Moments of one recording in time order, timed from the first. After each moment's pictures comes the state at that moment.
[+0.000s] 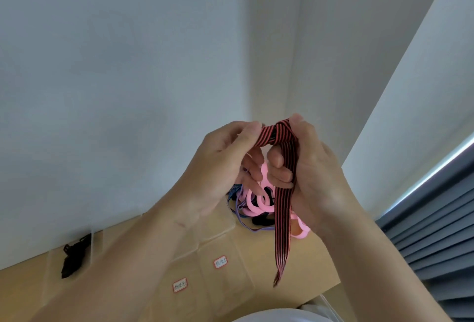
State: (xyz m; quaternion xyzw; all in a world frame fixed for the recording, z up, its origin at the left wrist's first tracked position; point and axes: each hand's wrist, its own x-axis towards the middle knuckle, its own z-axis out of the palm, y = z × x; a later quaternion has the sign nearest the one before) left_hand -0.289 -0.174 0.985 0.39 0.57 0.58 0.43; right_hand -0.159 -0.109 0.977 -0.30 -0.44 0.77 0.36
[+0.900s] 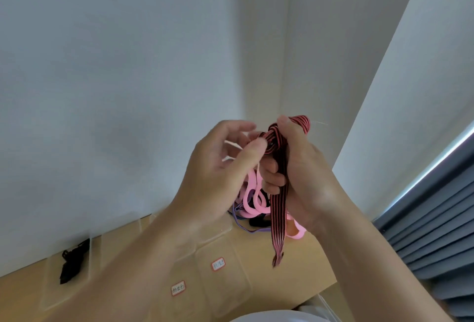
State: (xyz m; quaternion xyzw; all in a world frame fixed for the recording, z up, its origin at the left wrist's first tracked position) left_hand -0.266 -0.188 0.988 0.48 0.61 0.58 0.26; right_hand -0.152 -0.112 0.984 -0.30 -0.45 0.79 0.31
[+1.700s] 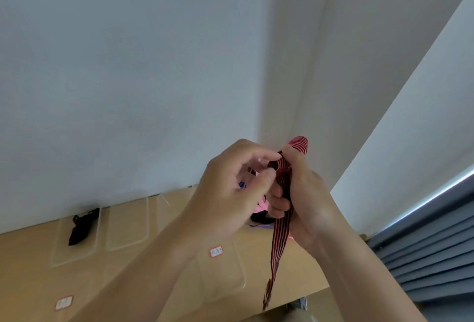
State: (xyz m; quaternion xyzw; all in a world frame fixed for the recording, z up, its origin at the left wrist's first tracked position) left_hand -0.263 -0.217 0.965 0.51 0.62 0.55 0.22; right_hand -0.148 -0.138 0.973 -0.37 -0.45 0.77 0.24
